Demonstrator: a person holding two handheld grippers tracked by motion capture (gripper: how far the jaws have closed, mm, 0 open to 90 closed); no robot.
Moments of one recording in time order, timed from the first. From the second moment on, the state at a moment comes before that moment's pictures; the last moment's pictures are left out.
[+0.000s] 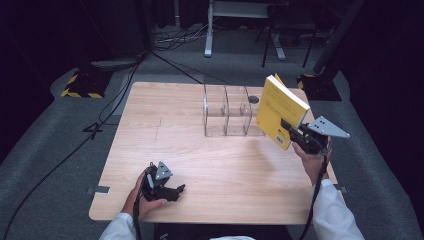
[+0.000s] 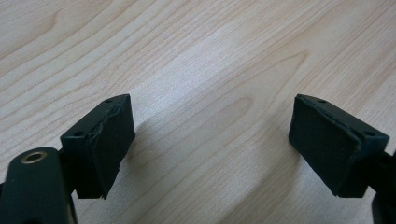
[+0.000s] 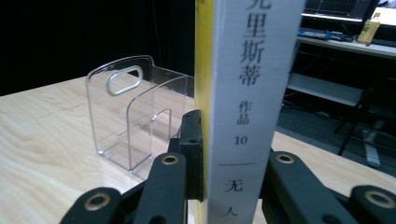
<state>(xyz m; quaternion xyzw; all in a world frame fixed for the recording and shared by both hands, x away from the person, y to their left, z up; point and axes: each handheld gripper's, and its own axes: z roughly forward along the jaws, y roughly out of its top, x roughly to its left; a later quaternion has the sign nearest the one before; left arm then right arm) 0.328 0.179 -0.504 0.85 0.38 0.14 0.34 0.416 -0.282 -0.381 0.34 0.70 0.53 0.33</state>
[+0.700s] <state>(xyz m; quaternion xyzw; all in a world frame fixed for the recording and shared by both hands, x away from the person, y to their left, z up) 0.324 0.179 -0.505 0.85 0.38 0.15 0.34 0.480 -0.249 -0.378 0.37 0.70 0.51 0.36</state>
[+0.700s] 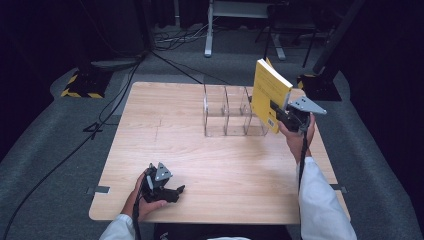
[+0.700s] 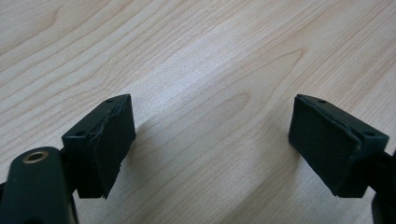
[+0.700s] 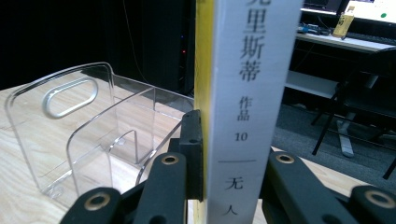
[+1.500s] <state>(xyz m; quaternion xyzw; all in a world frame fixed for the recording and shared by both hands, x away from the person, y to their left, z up) 0.322 0.180 -0.505 0.85 0.38 0.15 0.34 0.522 -0.220 -0.402 0.39 0.69 0.49 0.36</state>
